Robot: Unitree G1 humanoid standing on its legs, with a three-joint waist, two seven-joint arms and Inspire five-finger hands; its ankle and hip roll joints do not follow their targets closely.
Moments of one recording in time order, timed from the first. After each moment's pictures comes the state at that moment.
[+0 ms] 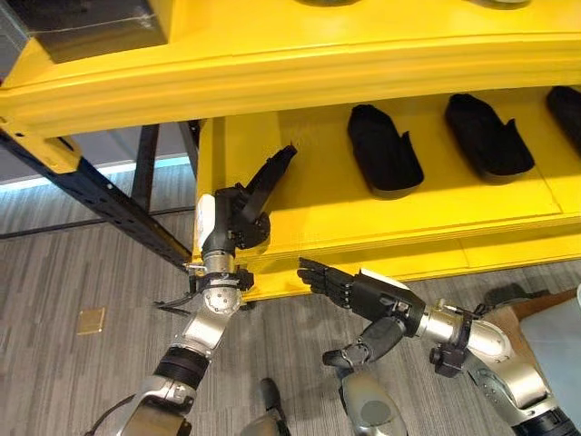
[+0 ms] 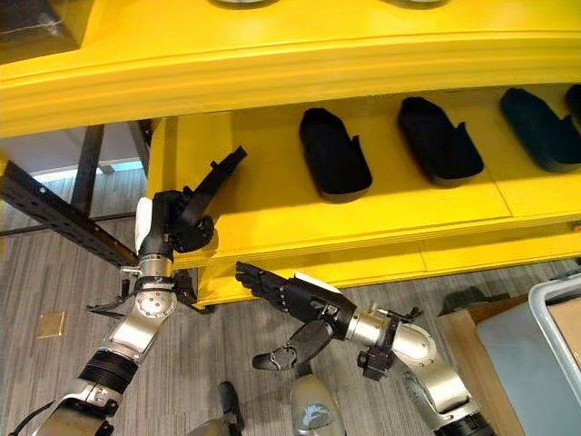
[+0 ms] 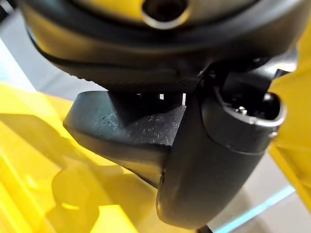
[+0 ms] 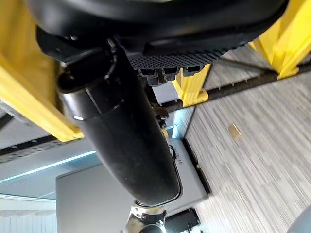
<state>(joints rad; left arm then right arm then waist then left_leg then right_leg) -0.42 0.38 -0.24 0.35 0.12 -0.06 0.51 -0.02 -0.63 0.27 -0.20 0.54 0.01 0.69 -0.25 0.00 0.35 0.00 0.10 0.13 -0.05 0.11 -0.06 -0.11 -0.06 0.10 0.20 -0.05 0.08</state>
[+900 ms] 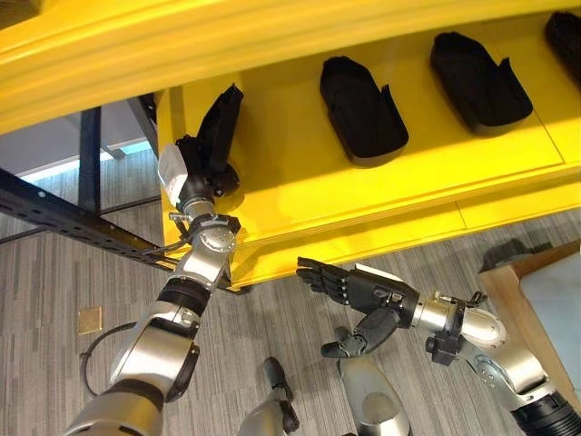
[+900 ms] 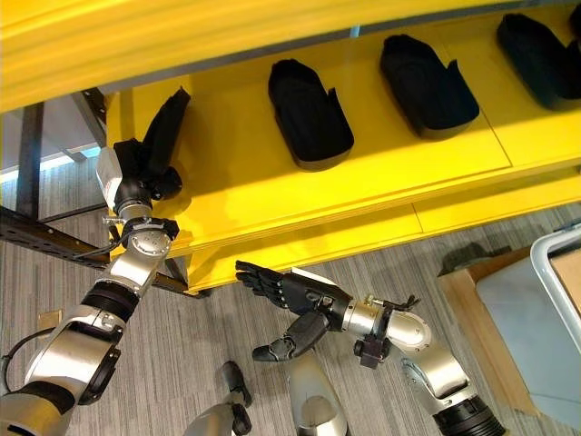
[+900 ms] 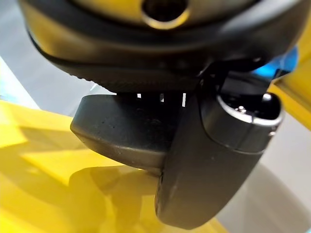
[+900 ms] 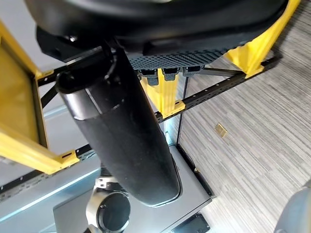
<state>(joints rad) -0.89 0.42 -0.31 0.79 0.00 0.06 0.72 -0.11 -0.67 0.28 -0.20 0.56 0.12 0.69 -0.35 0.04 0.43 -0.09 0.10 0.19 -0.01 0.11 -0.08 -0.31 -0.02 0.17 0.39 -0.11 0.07</state>
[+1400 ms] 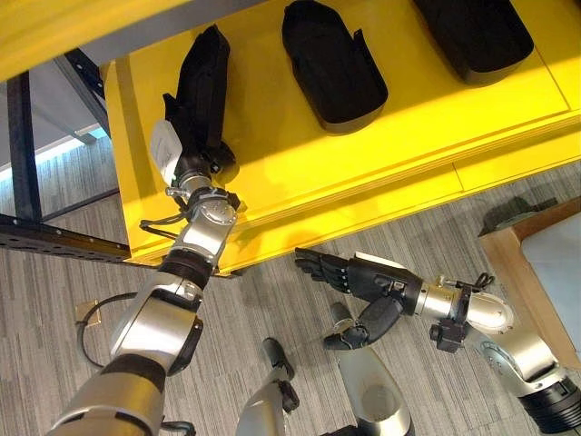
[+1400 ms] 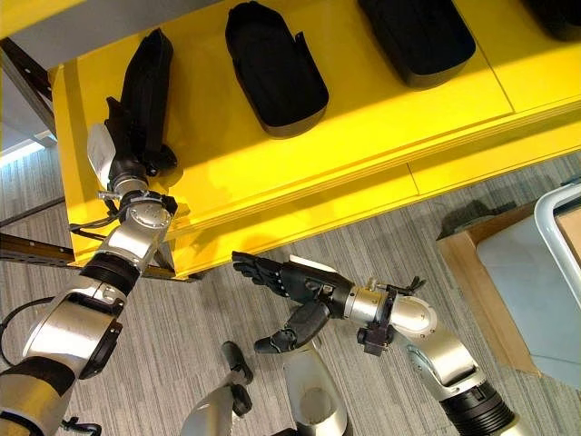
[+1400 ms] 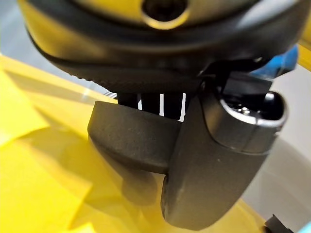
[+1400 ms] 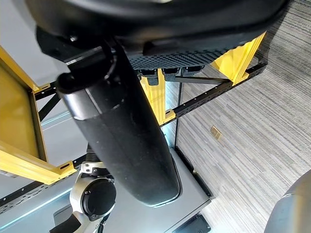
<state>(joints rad) -1.02 0.44 -0.35 0.88 -0.11 0.13 0.74 -0.18 -0.71 0.28 -0.24 0.55 0.14 0.68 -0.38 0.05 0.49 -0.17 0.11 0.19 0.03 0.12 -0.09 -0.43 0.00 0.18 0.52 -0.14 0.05</state>
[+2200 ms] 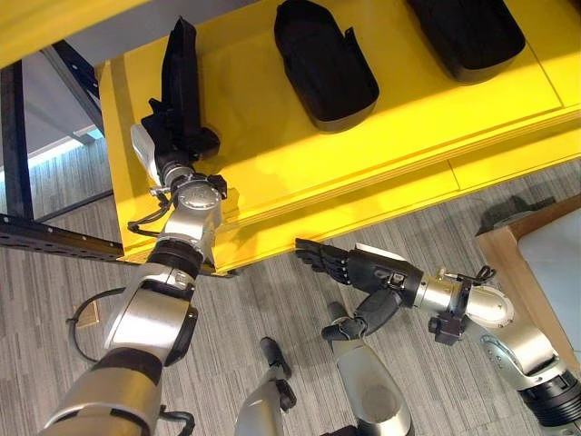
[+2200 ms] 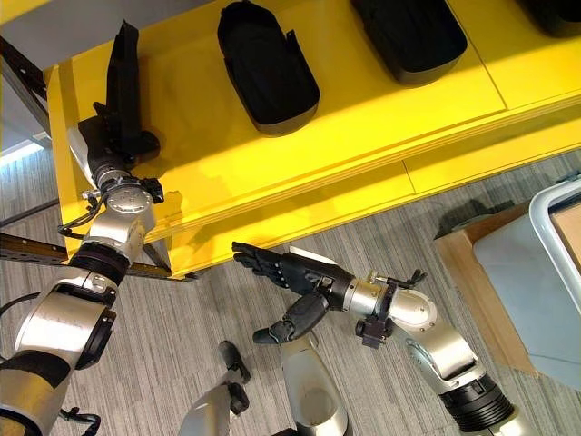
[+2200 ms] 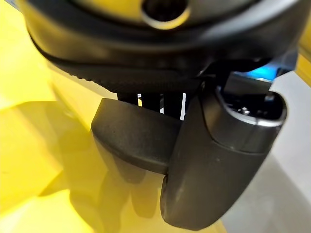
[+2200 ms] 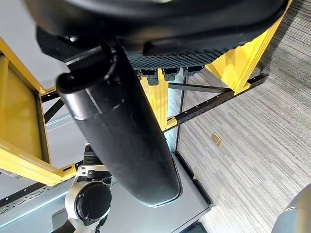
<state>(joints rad) -1.05 0.45 -0.28 0.94 -0.39 0.02 0.73 -0.21 -0.72 0.28 -0.24 0.55 0.14 0.64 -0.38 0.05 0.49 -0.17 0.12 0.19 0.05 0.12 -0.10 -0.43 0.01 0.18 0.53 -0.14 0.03</state>
